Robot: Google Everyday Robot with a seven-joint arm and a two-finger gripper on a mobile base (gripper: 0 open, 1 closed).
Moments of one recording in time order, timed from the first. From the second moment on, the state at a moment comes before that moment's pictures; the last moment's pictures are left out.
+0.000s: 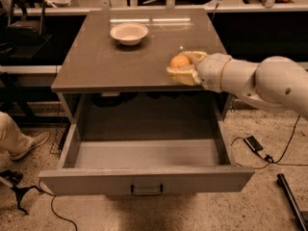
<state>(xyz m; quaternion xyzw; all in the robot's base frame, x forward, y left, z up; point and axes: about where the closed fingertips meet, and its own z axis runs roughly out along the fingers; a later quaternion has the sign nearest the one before) 0.640 -0.082 0.886 -0.40 0.66 0.18 0.61</state>
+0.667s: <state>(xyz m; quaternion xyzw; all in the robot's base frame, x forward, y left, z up) 0.714 -0.063 0.881 -0.36 0.69 0.17 0.61</state>
